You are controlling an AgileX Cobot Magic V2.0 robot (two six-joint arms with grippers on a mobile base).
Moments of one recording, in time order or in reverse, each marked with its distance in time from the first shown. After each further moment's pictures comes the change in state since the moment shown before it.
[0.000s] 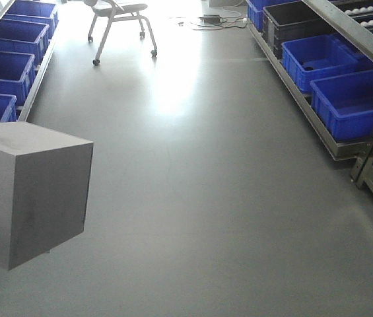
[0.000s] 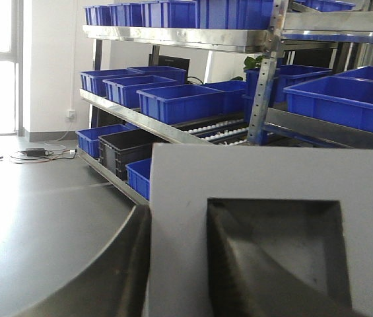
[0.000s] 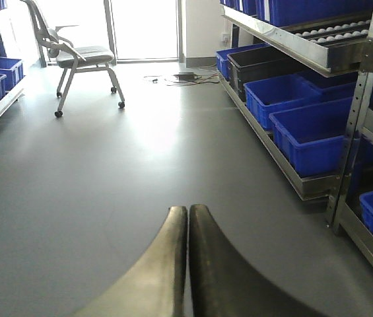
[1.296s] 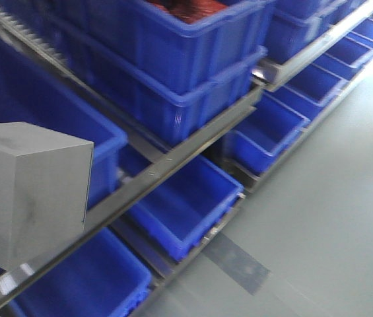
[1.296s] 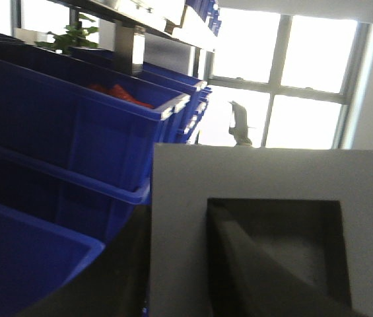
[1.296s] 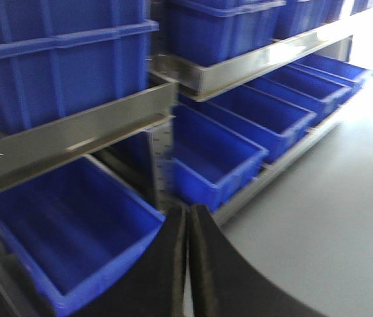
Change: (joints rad) left arm 0.000 0.000 0.000 0.000 0.001 0.000; right arm 0.000 0.000 0.000 0.000 0.000 0.000
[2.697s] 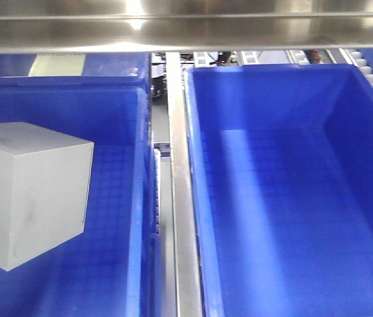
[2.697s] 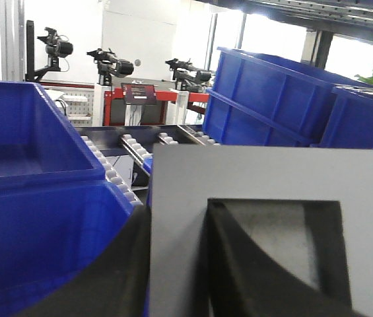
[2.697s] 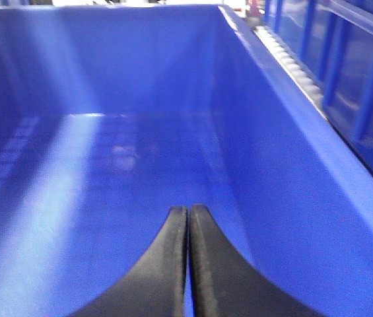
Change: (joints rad) left arm 0.000 0.000 0.000 0.000 0.000 0.000; right arm 0.000 0.000 0.000 0.000 -0.024 0.000
